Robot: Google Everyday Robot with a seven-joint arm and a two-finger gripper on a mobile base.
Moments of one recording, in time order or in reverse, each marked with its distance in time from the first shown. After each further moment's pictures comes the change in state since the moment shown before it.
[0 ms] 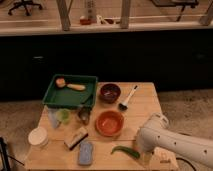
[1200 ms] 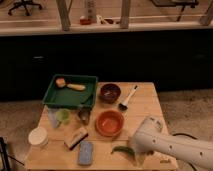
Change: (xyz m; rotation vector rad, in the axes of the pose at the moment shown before) arm -0.034 -0.004 0.000 0.034 -0.037 -0.041
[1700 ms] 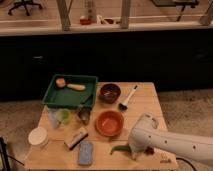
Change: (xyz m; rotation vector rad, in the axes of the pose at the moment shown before) arm -0.005 -0.007 0.006 -0.040 0.005 -0.022
